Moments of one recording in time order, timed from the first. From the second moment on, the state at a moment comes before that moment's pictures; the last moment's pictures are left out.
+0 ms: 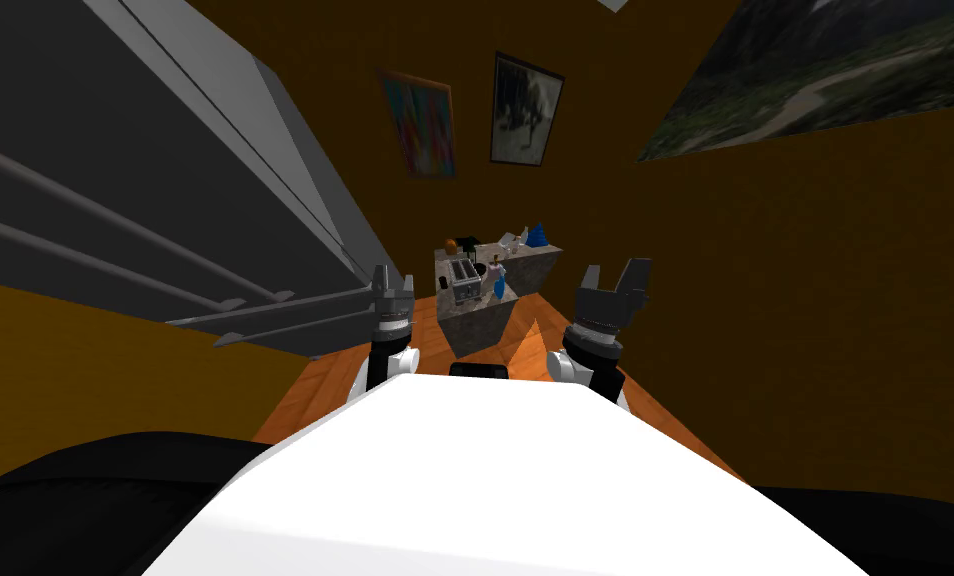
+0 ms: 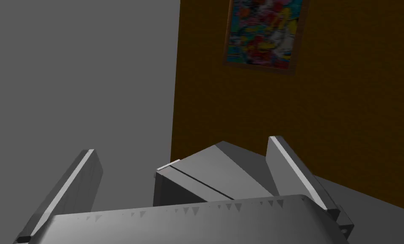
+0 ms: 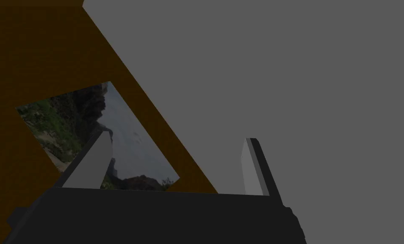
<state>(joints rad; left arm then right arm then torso) 0.52 0.01 0.00 -2.28 -0.09 -0.52 0.13 0.50 0.04 0.01 -2.38 0.02 -0.64 0.13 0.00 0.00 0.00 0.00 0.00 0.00</state>
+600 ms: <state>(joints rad) 0.52 0.01 0.00 -2.28 -0.09 -0.52 0.13 0.52 -0.13 -0.01 -2.32 0.05 -0.57 0.15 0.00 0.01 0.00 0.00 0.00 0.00</state>
